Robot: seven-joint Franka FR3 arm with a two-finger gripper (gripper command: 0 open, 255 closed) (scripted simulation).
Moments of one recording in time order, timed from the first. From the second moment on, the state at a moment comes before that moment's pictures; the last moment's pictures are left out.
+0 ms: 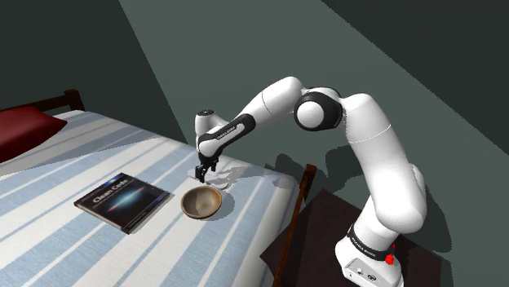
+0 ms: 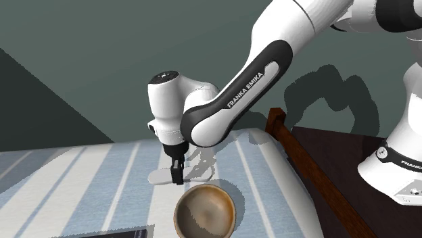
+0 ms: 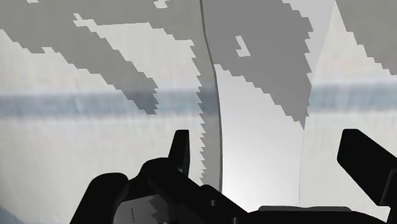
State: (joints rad) arm 0.13 0.79 0.11 -1.58 -0.14 2.35 -0.01
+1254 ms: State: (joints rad) arm 0.13 0.82 0.11 -1.57 -0.15 2.37 -0.01
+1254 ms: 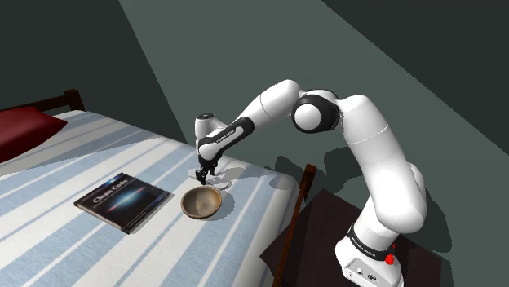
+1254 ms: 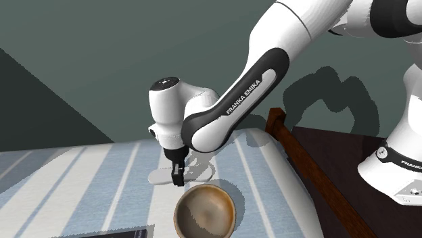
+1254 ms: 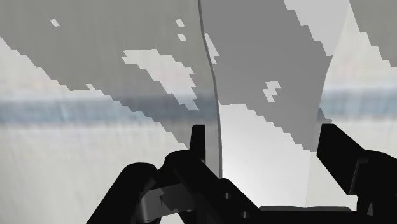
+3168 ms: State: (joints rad) arm 0.17 0.52 0.16 -1.74 -0.12 2.24 0.06
